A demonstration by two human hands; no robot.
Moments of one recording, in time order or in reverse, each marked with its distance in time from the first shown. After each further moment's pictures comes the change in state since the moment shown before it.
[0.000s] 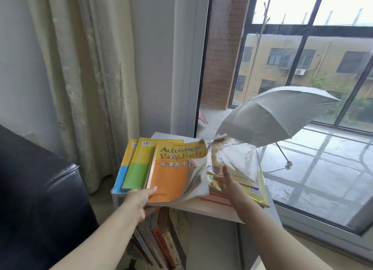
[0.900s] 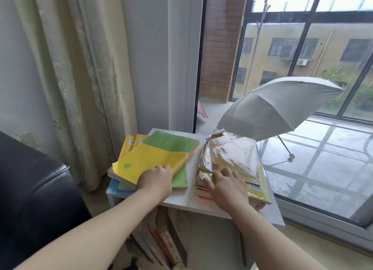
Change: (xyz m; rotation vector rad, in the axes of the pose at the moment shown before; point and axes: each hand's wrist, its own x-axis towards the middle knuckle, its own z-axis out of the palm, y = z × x) left_hand -0.012 0.017 0.052 1.842 0.163 0.792; right_hand 0.001 0.002 0.009 -0.888 0.126 -0.141
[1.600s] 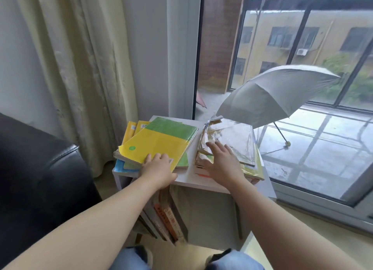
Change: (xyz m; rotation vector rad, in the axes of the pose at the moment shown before) left_hand -0.034 -0.005 0.017 -0.224 -0.152 -0.050; right_hand -0.034 -0.012 -0.012 0.248 0.061 -0.116
